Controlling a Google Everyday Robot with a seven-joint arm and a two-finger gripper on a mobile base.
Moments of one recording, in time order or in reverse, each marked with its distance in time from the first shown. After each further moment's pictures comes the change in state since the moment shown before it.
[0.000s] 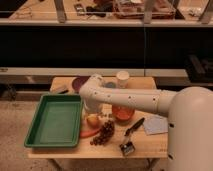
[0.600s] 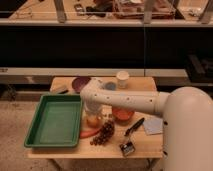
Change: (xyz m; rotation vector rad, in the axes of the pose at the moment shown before) arm 0.005 0.004 0.026 0.007 -0.025 0.040
